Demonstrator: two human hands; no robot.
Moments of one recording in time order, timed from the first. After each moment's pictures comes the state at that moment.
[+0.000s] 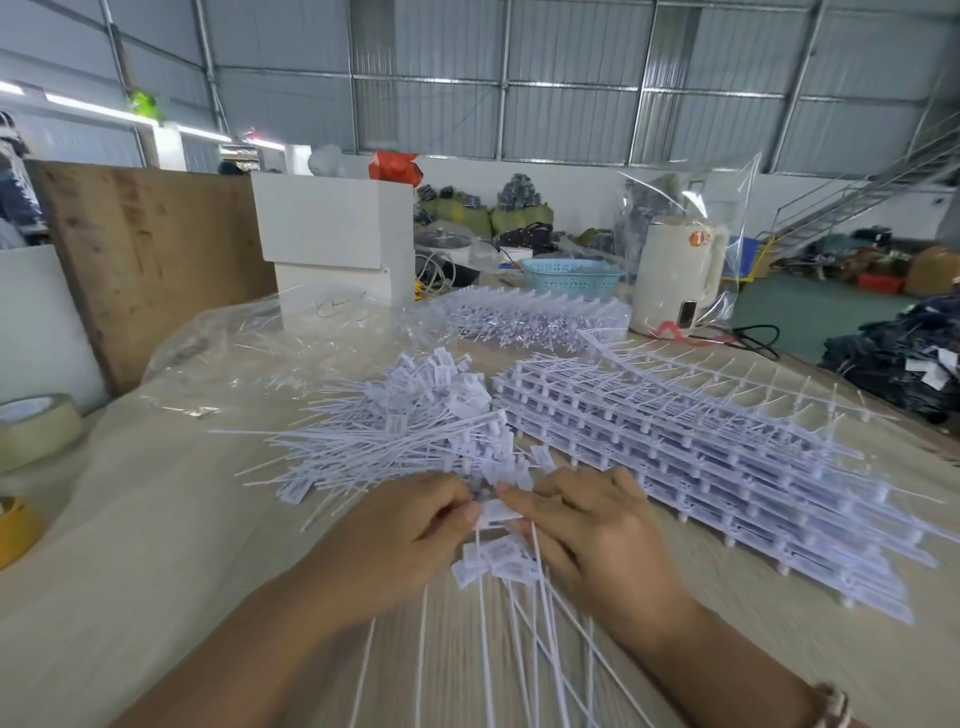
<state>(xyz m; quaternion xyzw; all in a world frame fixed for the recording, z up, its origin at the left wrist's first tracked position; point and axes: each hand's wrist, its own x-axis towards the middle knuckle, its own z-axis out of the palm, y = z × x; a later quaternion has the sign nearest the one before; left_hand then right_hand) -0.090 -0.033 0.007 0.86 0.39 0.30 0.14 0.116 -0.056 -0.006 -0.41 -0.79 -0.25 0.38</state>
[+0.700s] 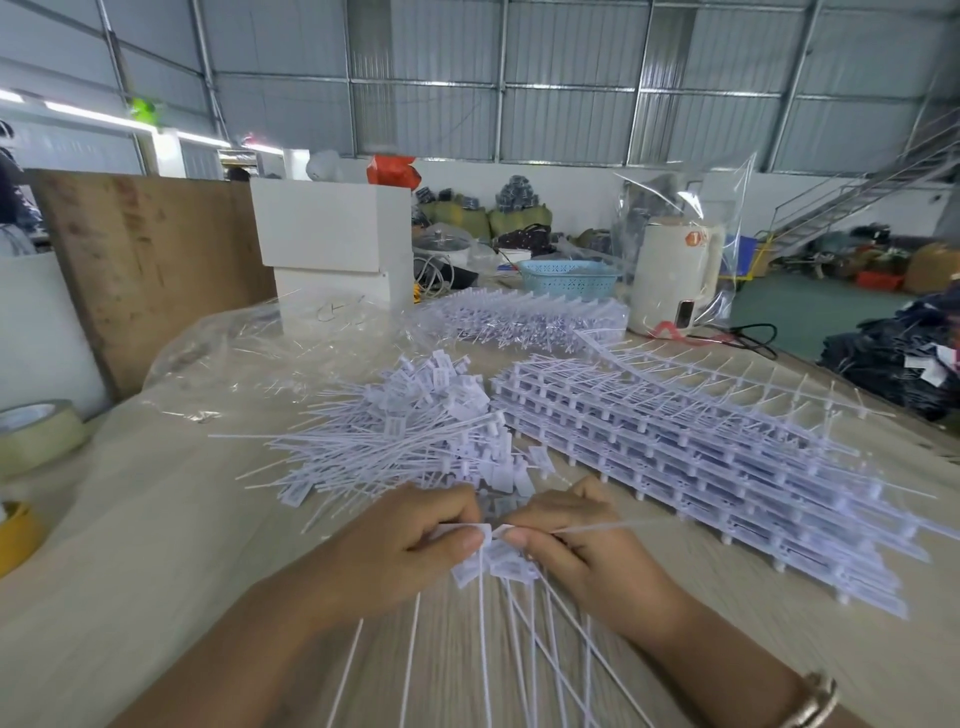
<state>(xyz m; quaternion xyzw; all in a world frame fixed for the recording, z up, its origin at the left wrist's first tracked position) -0.096 -0.026 0.006 0.88 0.28 0.29 0.24 0.116 -0.053 -0.010 -0.38 -0.82 0.08 0.41</state>
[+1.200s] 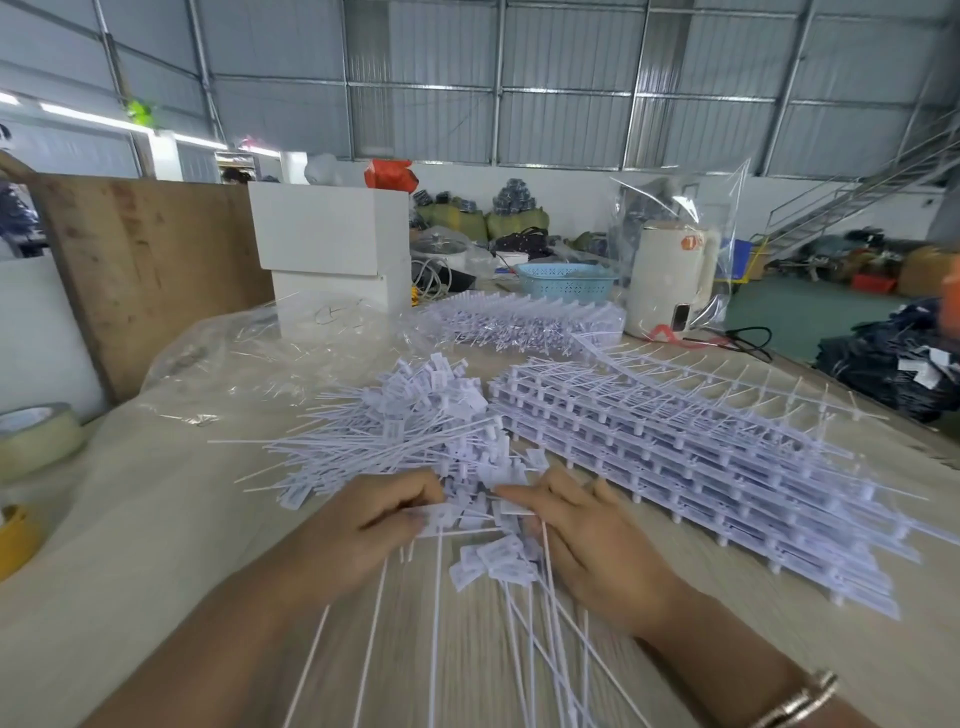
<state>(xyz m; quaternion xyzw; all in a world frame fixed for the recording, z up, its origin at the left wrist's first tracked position) -0.115 -0.023 0.011 0.85 0.31 0.31 0.28 0.127 -0.050 -0.011 -0.47 -0.85 -0.04 0.24</state>
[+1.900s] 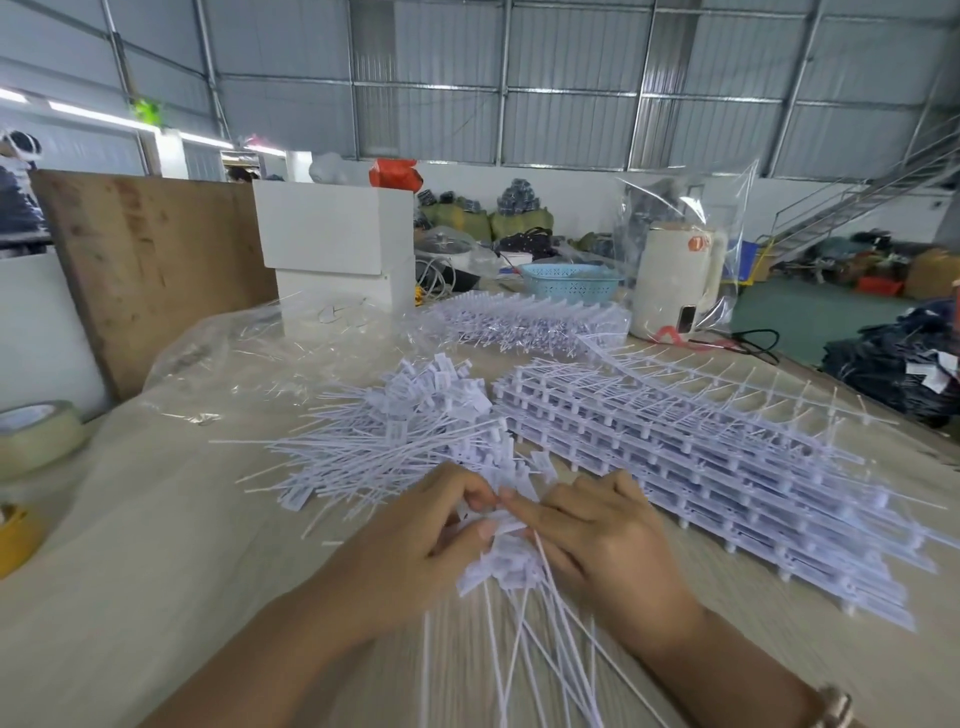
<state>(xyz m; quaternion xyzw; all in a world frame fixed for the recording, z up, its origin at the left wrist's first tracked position) -0.085 -0.032 -0.002 0.86 0.35 0.33 0.17 0.121 -0.054 -0.004 -0.38 -0.80 -0.29 0.36</state>
